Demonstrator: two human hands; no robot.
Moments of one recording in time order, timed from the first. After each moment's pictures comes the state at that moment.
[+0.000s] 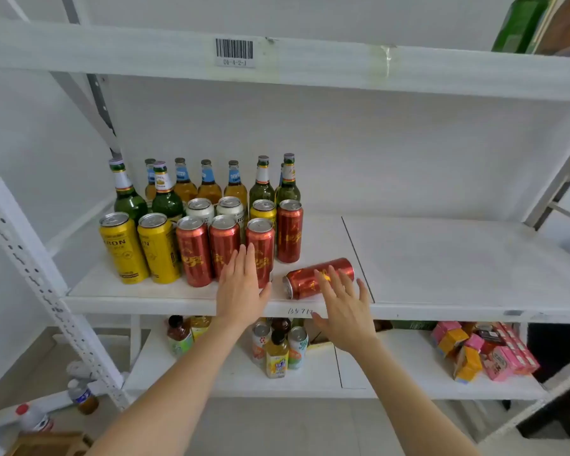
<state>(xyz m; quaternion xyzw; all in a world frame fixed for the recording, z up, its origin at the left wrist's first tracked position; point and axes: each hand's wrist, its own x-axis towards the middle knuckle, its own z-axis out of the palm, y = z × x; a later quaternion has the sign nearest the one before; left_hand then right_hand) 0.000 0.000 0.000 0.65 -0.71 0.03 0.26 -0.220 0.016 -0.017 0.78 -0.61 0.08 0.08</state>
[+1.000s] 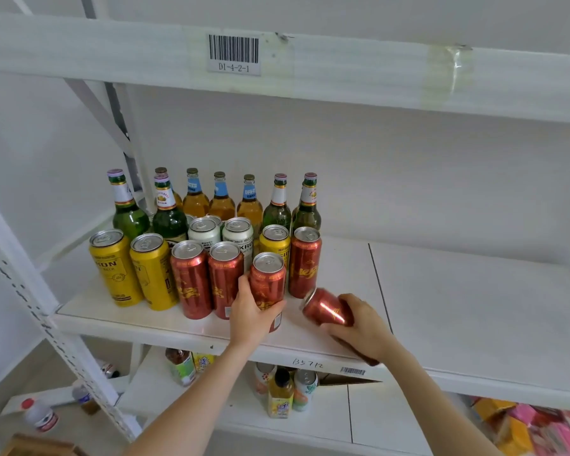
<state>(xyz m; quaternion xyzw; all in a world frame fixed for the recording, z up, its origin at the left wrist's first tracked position) -0.017 -0.072 -0.025 0.66 -0.51 -0.22 0.51 -0.248 -0.094 -0.005 0.77 -0.57 0.17 -0.22</state>
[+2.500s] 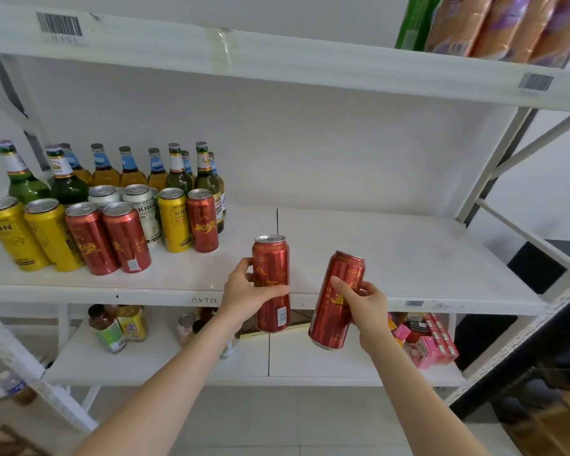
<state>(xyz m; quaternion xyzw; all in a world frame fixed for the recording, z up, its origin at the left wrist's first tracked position) -0.223 0.026 0.015 0.59 -0.51 -0.44 0.45 -0.449 0.050 0.016 0.37 -0.60 0.55 -0.45</state>
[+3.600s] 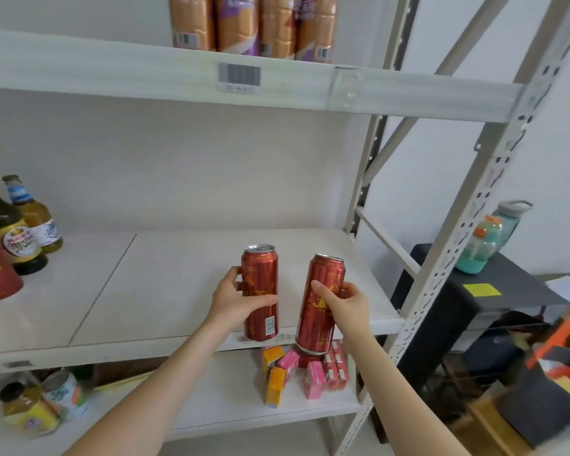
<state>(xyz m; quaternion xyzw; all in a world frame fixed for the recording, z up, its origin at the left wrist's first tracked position) -0.595 -0.051 0.029 0.58 -0.54 -0.45 0.42 -0.808 -0.013 0.029 0.38 -0.60 0.58 -0.40</state>
